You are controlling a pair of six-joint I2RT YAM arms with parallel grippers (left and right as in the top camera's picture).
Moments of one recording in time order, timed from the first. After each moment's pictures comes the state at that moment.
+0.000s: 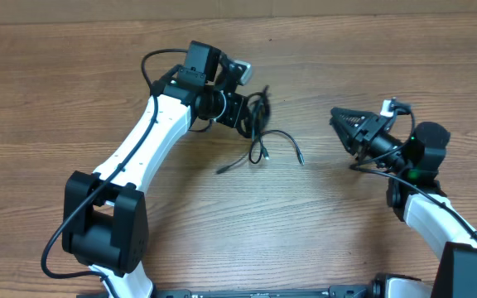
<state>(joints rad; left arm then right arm) -0.35 1.88 1.49 -0.68 0.50 0.03 -0.13 1.42 0.50 0.64 -0.92 1.29</state>
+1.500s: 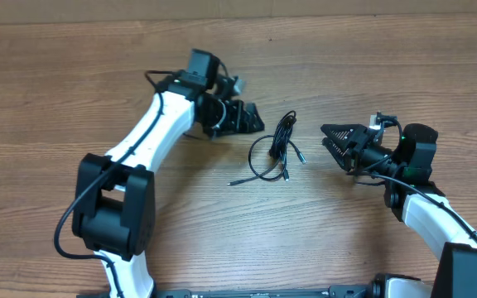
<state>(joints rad) -0.35 1.97 1.49 -0.77 0.63 -0.22 -0.12 1.42 0.50 0.38 -0.93 1.12</state>
